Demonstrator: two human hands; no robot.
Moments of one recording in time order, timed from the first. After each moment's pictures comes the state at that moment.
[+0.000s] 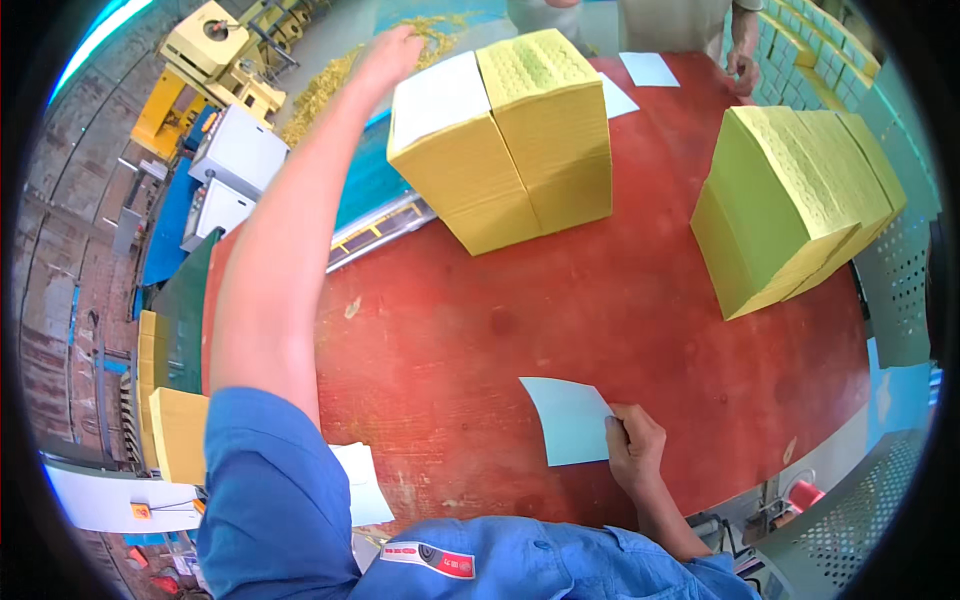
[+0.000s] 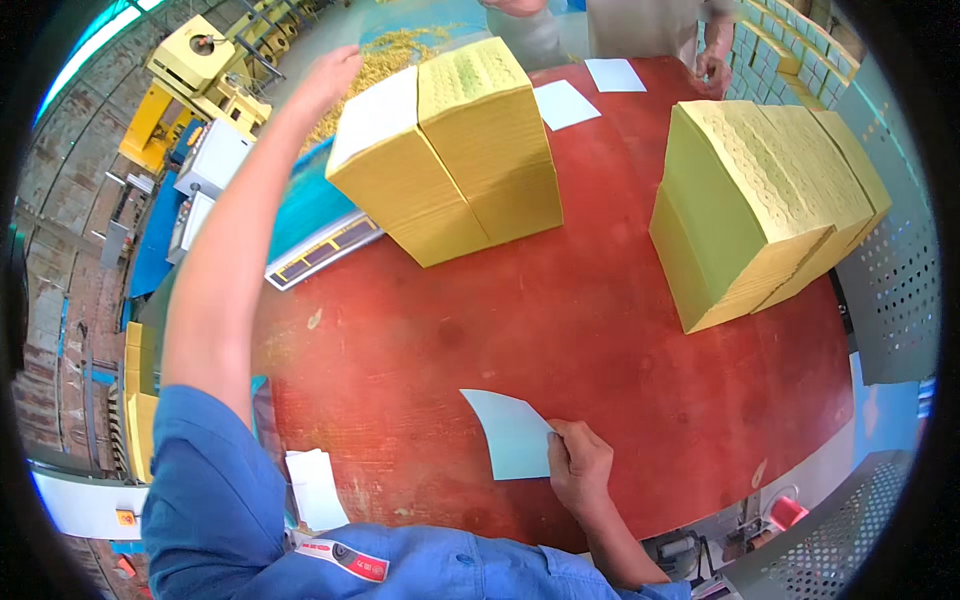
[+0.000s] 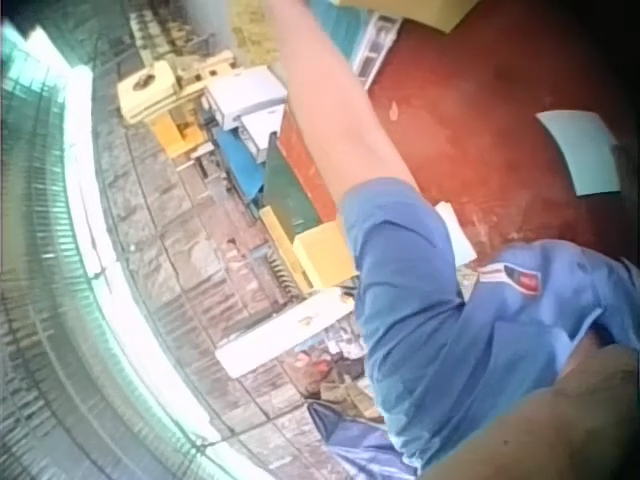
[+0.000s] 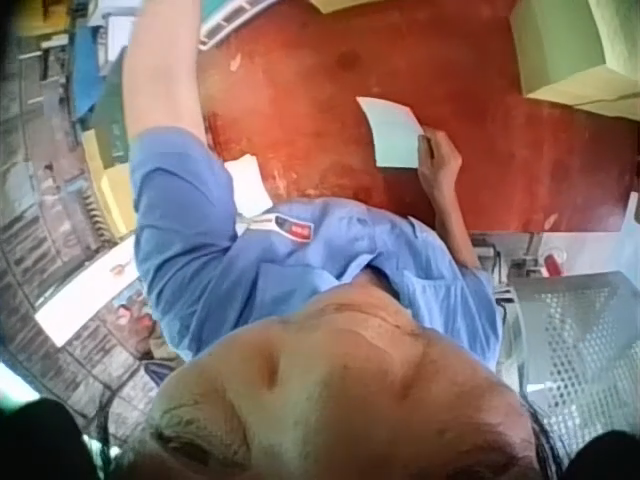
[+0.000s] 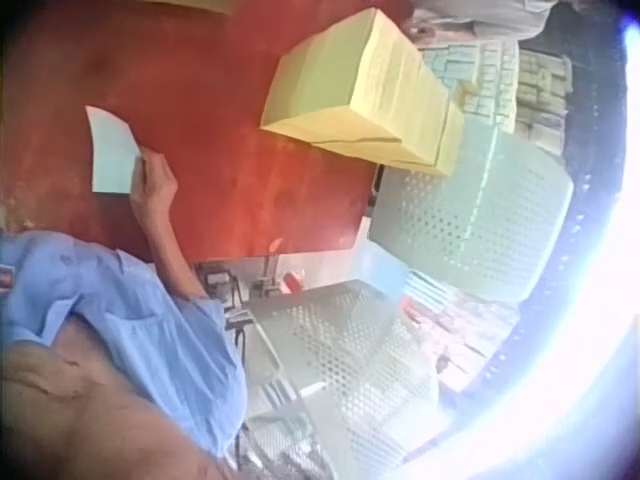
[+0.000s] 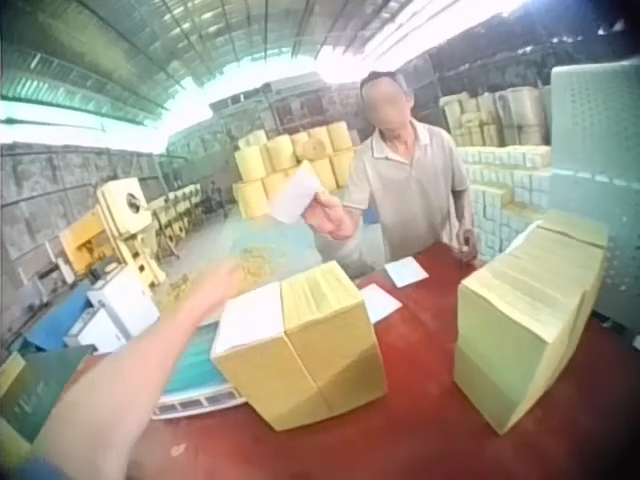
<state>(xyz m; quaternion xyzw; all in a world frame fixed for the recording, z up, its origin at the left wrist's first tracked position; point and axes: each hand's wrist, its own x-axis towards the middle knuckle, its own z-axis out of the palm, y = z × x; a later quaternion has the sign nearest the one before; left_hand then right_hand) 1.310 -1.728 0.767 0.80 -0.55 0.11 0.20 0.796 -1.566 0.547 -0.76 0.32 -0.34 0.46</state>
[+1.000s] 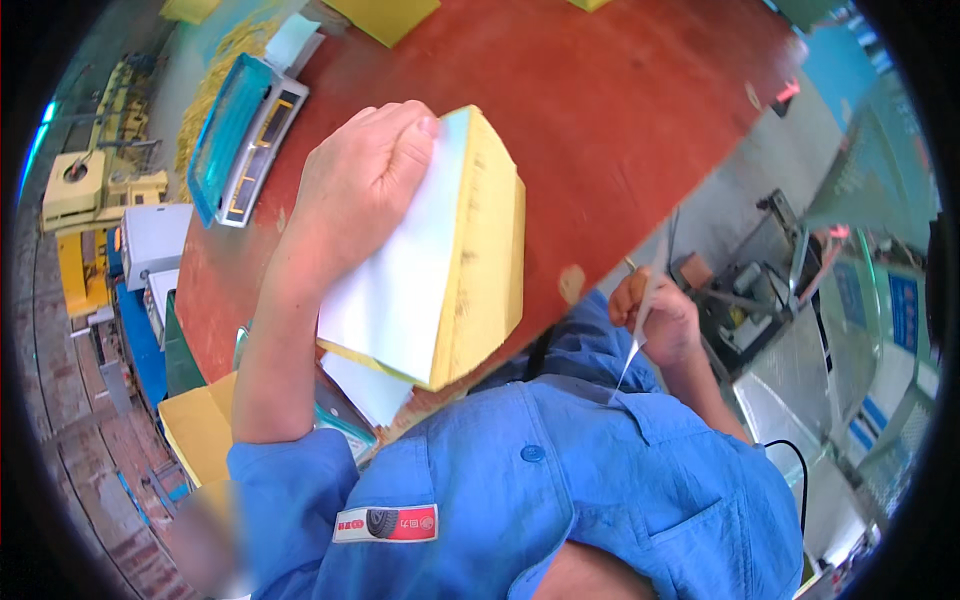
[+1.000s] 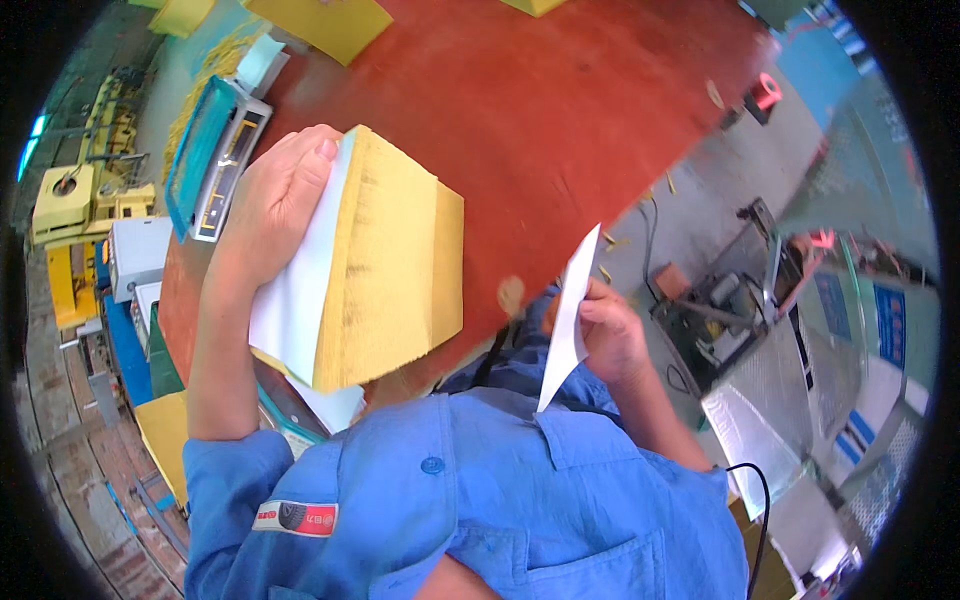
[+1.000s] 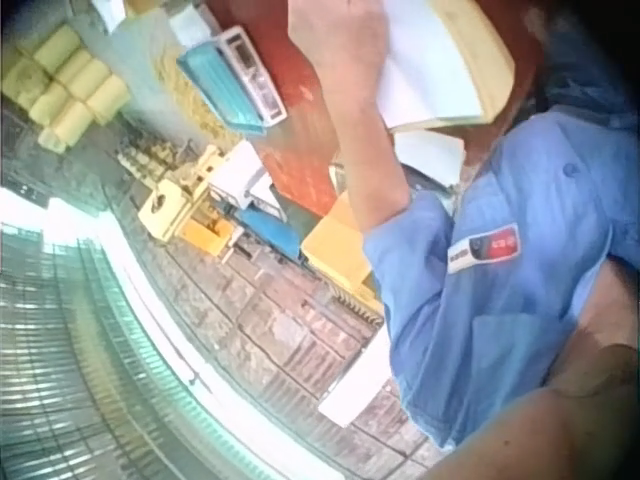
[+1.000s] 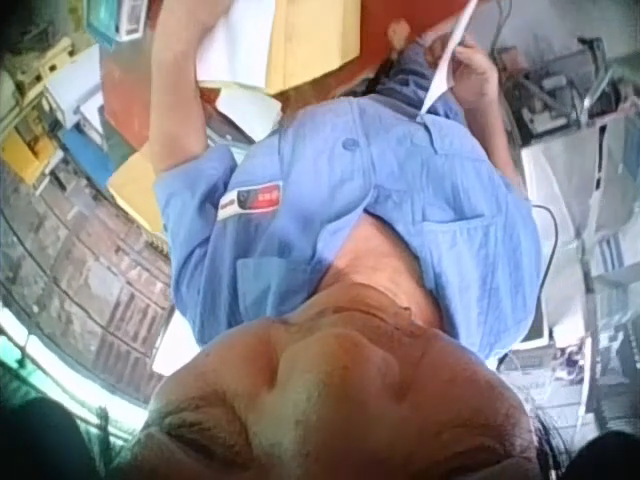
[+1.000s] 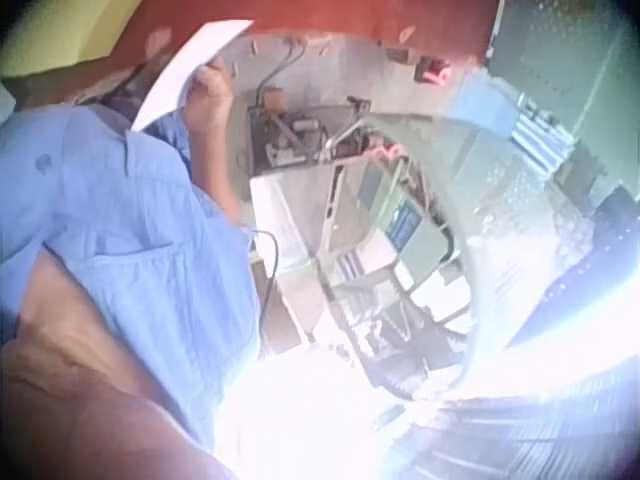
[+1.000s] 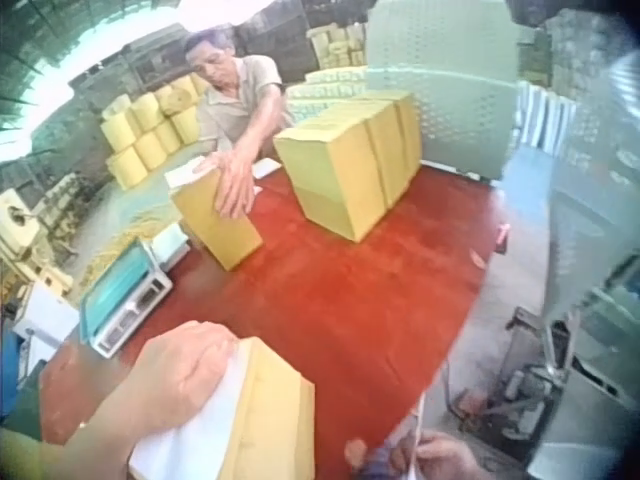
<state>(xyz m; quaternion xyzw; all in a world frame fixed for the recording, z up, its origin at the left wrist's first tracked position) 0.985 -1.444 0.726 0.62 -0.75 -0.19 0.13 0.682 -1.360 0.531 -0.14 0.25 -0.41 0.86</state>
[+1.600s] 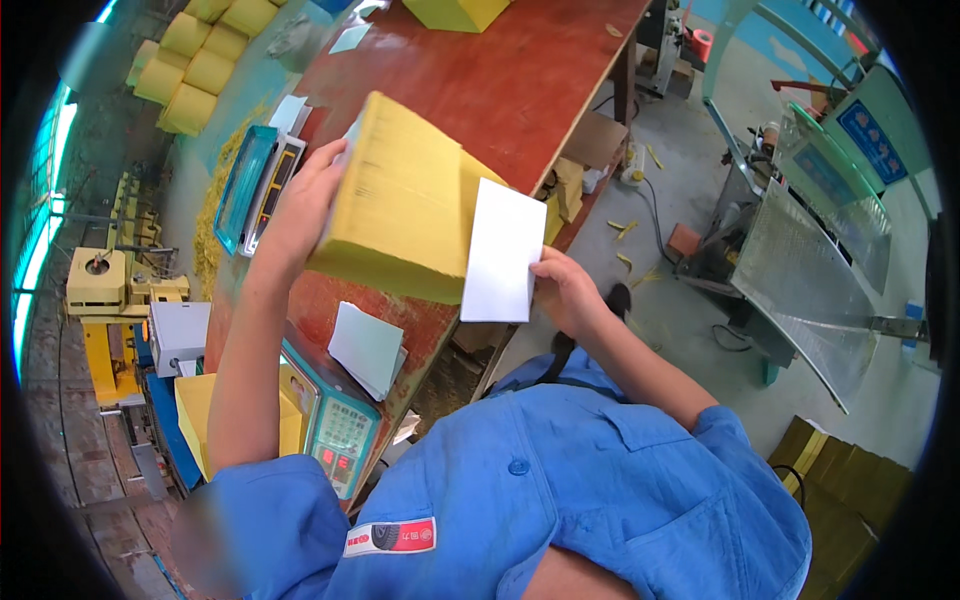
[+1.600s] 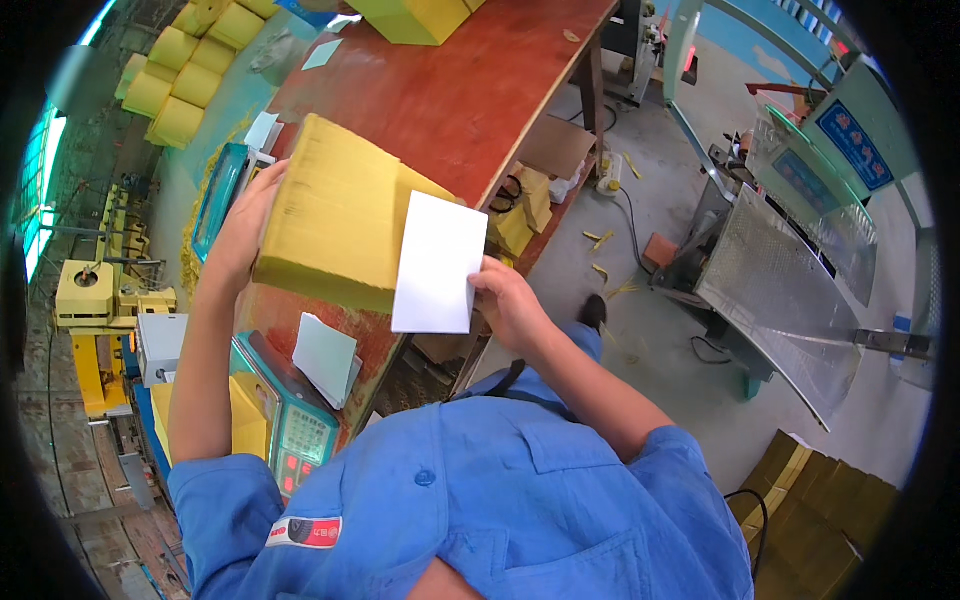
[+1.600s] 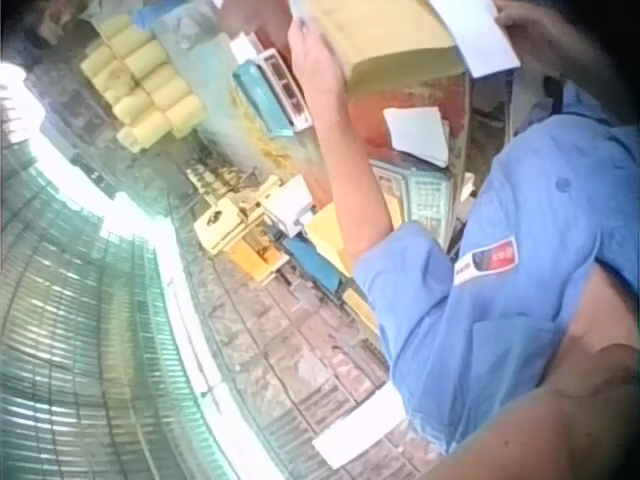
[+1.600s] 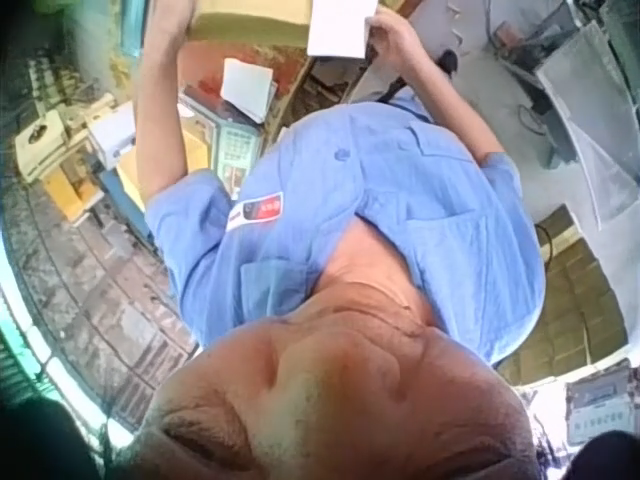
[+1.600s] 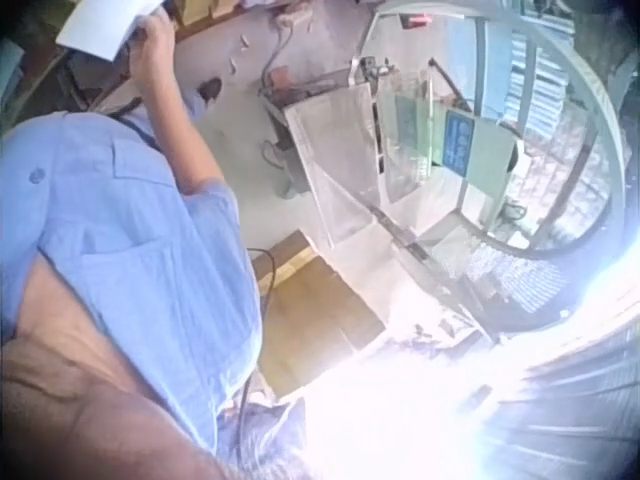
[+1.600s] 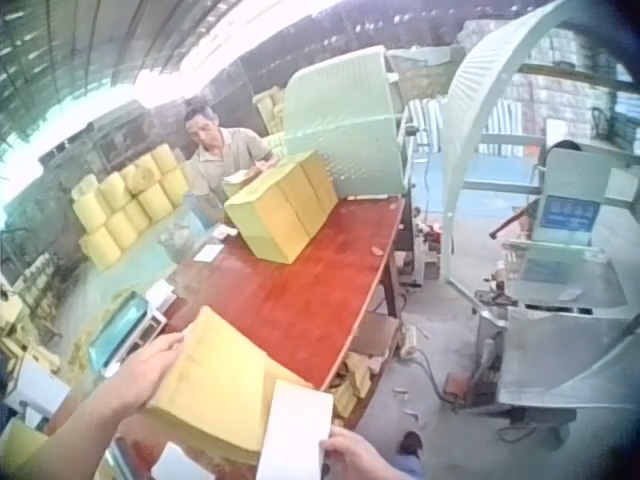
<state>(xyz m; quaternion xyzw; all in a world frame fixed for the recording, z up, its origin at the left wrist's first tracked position) 0.991 -1.321 0.741 0.63 -0.72 -0.22 0.18 0.738 -1.228 0.520 -0.12 0.22 -0.49 0.83</state>
